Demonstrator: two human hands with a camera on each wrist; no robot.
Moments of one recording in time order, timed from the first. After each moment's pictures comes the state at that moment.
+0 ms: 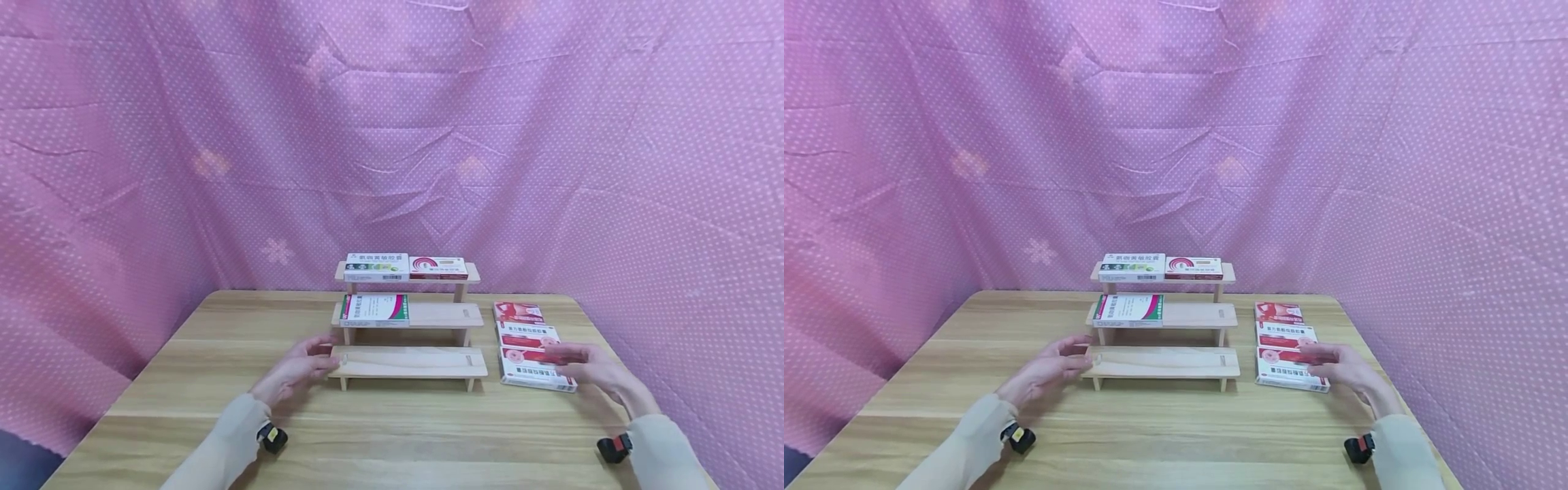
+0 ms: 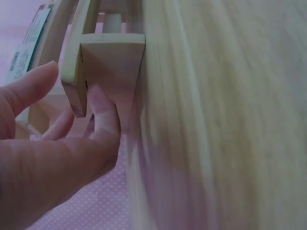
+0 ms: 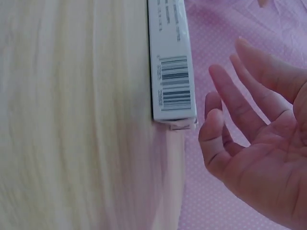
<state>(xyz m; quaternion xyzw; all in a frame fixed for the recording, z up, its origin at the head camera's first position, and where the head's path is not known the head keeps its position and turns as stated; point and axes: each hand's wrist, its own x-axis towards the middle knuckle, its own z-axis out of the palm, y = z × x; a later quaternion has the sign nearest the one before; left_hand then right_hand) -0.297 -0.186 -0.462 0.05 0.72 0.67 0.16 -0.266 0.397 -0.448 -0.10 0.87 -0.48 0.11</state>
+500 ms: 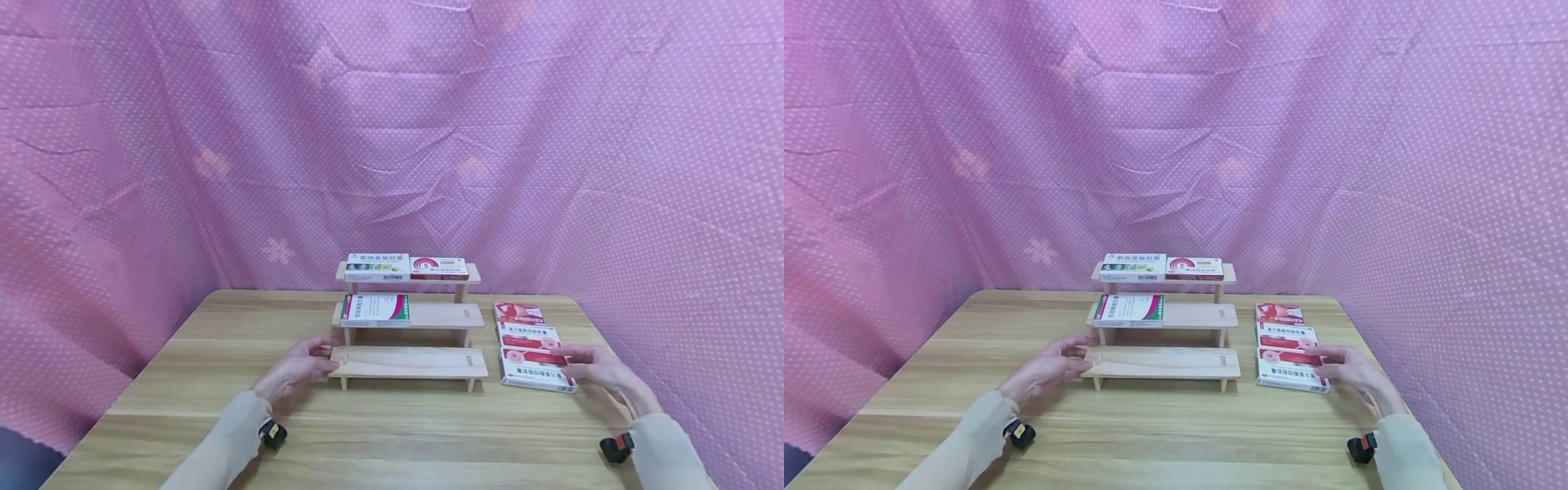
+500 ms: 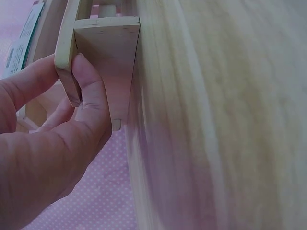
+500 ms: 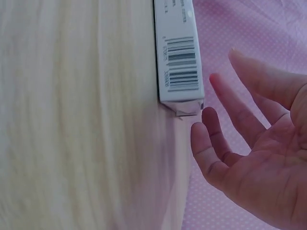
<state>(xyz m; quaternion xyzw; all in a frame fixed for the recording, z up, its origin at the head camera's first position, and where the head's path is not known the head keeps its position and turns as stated) -0.298 -0.188 -0.461 0.07 0.76 0.63 0.16 -0.268 0.404 -0.449 -0.07 0.90 -0.41 0.09</state>
